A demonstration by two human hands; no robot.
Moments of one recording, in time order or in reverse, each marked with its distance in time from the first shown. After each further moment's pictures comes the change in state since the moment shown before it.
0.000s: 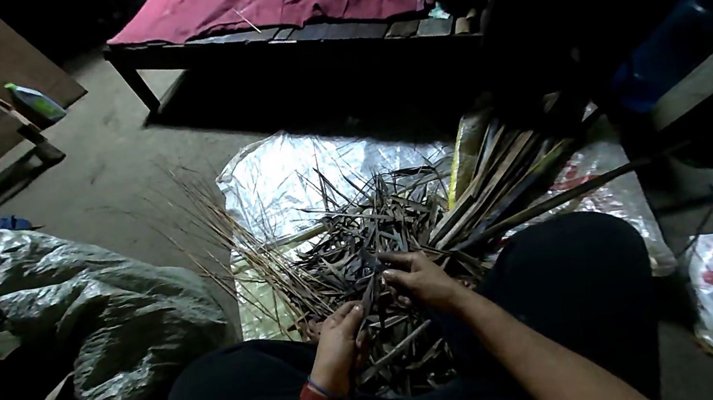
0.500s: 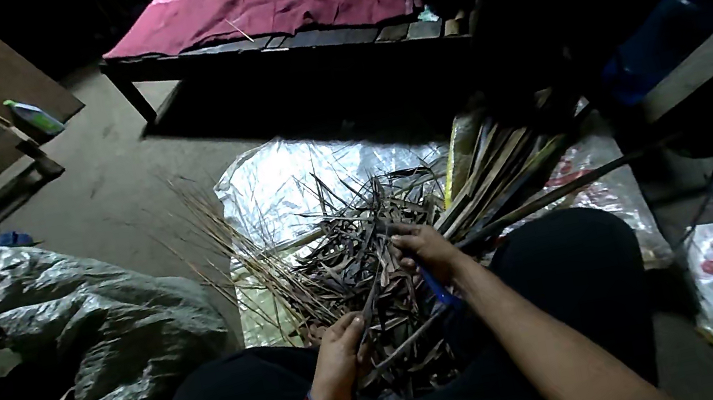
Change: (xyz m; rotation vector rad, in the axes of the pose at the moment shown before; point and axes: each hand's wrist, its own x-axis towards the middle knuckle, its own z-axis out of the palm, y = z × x) left_hand -0.011 -0.003 0.001 0.066 -0.014 0.045; right_hand 0.027 -0.010 -0.034 0.287 0.162 0.036
